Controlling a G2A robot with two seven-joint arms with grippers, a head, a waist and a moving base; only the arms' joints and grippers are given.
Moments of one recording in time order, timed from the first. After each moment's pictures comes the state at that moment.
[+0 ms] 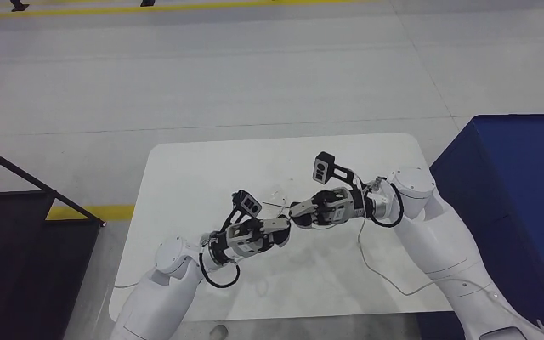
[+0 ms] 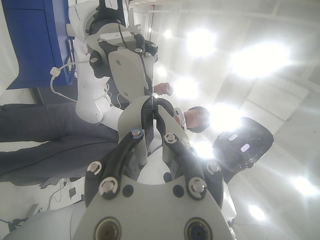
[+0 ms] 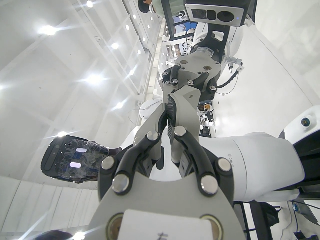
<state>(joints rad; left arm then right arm) 1.22 -1.22 -1.09 -1.61 -0.89 -0.07 -1.06 -0.92 -1.07 1.12 -1.50 0.73 0.38 1.33</state>
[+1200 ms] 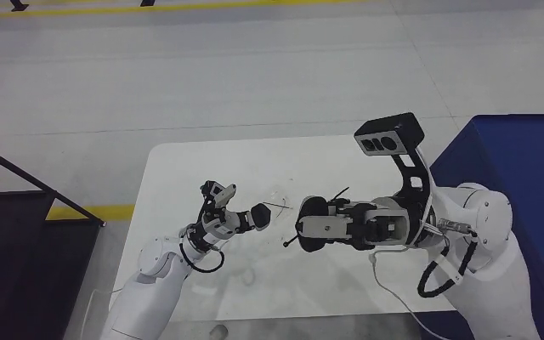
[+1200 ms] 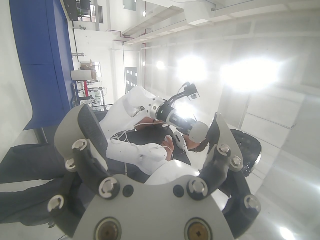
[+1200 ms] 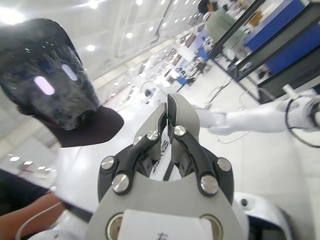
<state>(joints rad) 1.25 -1.21 -1.20 -1.56 -0.92 -0.17 -0.97 -1.05 -1.06 1.32 -2.18 0.64 -0.08 0.99</state>
